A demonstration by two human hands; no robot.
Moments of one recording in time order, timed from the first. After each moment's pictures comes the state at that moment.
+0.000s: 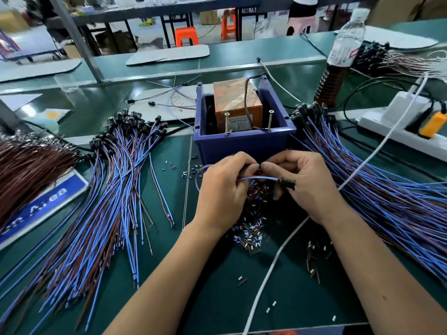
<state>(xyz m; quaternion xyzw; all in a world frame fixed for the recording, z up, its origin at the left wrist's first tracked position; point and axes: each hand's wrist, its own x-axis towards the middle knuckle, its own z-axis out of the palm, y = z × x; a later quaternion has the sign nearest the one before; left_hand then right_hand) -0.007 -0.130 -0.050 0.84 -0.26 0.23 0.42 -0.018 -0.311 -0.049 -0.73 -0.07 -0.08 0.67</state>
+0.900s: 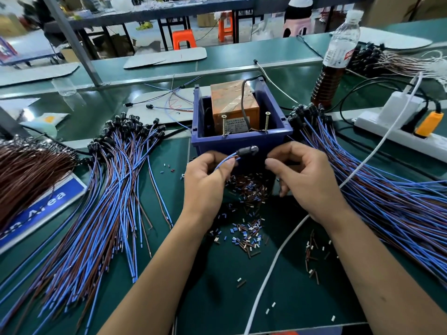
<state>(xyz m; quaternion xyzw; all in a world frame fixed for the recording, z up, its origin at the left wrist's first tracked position) -0.004 -0.121 -0.041 0.72 -0.04 0.07 0.69 -0.017 -0.319 -0.052 -0.75 -0.07 -0.15 0.64</state>
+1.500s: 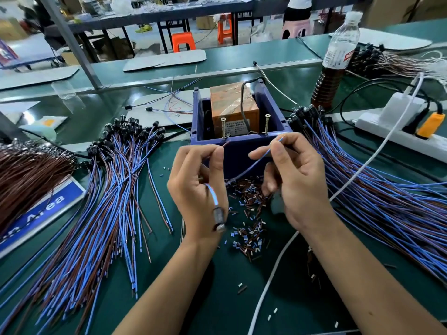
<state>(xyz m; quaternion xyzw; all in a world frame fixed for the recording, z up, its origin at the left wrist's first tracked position) -0.016 -0.127 -0.041 0.71 -0.12 0.42 0.56 -0.021 -0.281 -0.042 -0.58 -0.12 -0.19 0.78</state>
